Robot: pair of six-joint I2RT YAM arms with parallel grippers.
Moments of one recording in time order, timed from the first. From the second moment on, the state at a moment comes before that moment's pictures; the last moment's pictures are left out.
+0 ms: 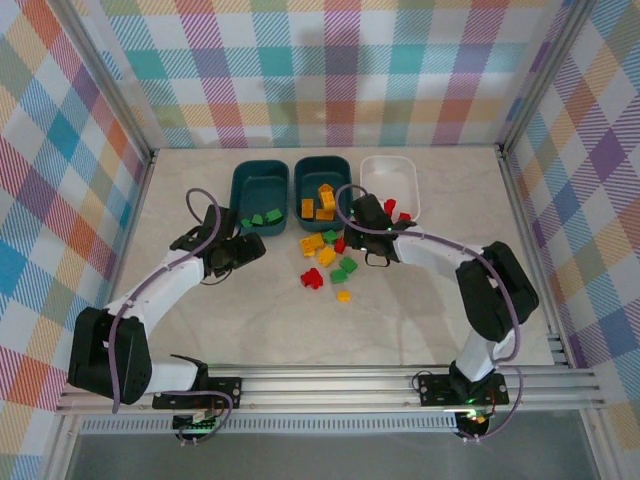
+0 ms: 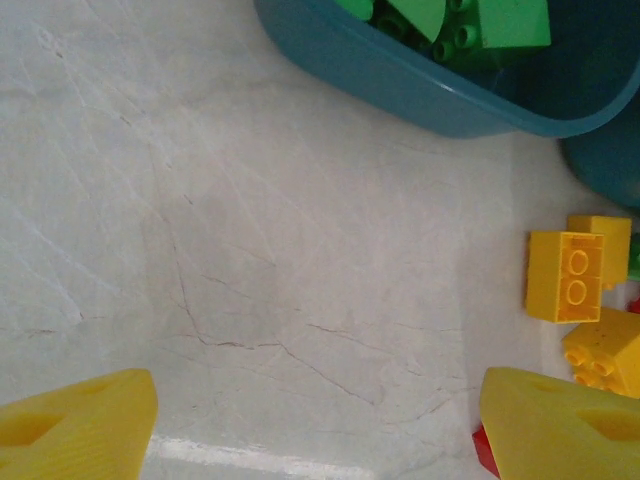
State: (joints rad) left arm -0.28 1.32 0.86 -0.56 -0.01 -0.69; right arm 0.63 1.71 1.10 -0.29 0.16 0.62
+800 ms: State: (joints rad) left arm -0.30 1.32 0.72 -0.48 0.07 -0.74; right arm 0.64 2.07 1.63 -0.34 0.03 0.39
